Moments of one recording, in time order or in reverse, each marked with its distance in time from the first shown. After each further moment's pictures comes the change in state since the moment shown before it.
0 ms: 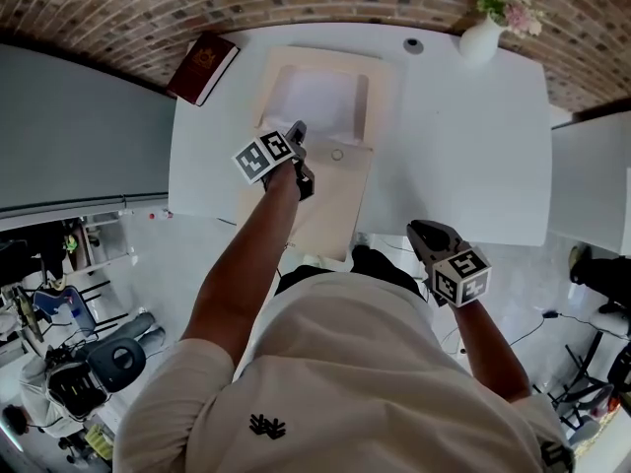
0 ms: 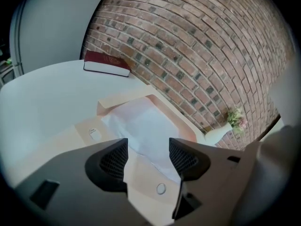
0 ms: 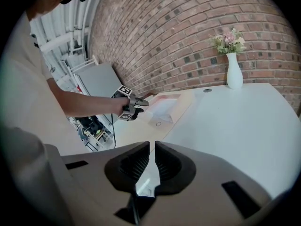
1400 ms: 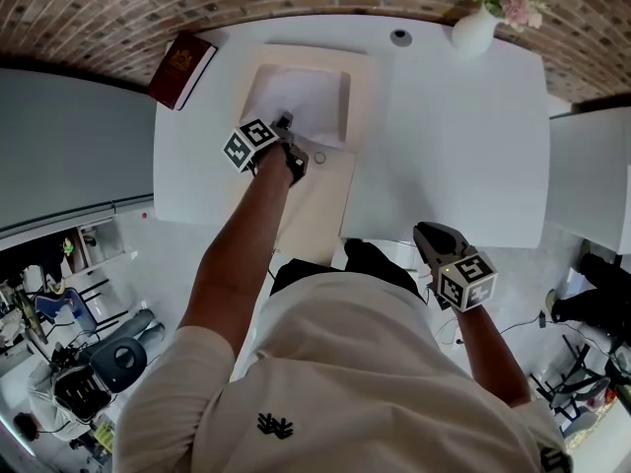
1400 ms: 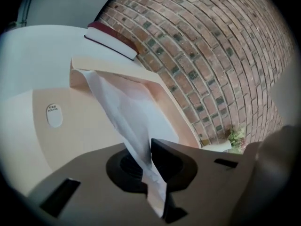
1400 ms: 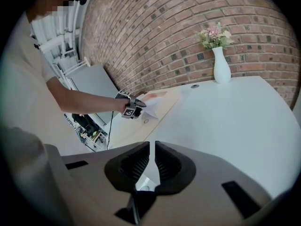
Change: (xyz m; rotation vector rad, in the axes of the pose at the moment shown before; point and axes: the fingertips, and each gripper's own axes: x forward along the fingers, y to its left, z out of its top) left arm 0.081 -0.012 -0.001 -0.237 0.019 -0.104; right arm -0.014 -0.058 -0.006 0.069 0.027 -0.040
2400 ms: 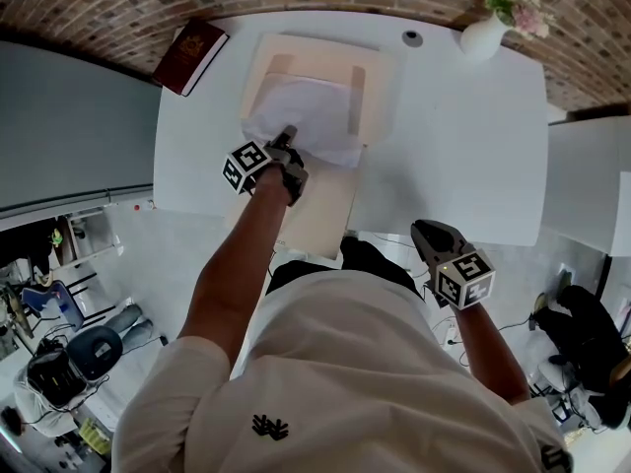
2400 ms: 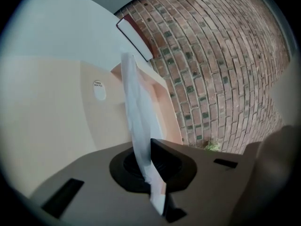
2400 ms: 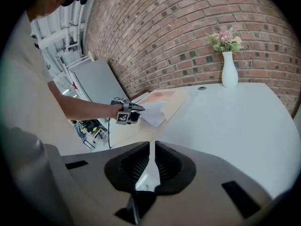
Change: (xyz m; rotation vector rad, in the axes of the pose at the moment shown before) left arm -0.058 0.029 -0.020 -0.235 0.017 -0.208; right arm 0.010 0.043 0.005 -0.060 0.019 -0.008
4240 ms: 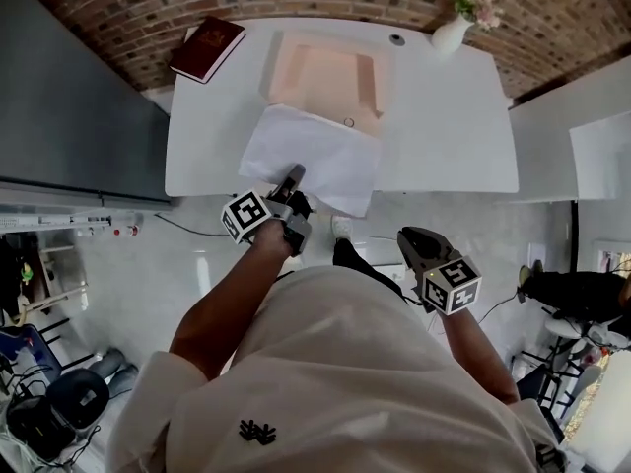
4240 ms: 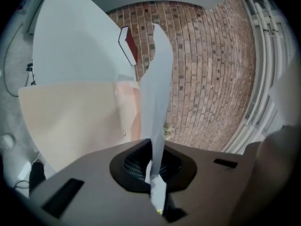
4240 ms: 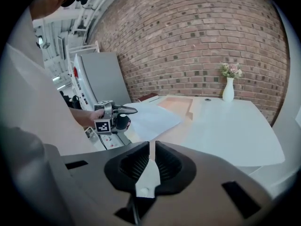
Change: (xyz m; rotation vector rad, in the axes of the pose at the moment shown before) left arm -0.269 0.014 -0.030 -0.048 0.183 -0.381; right arm -0.009 0.258 -0.061 -0.059 -0.079 -0.238
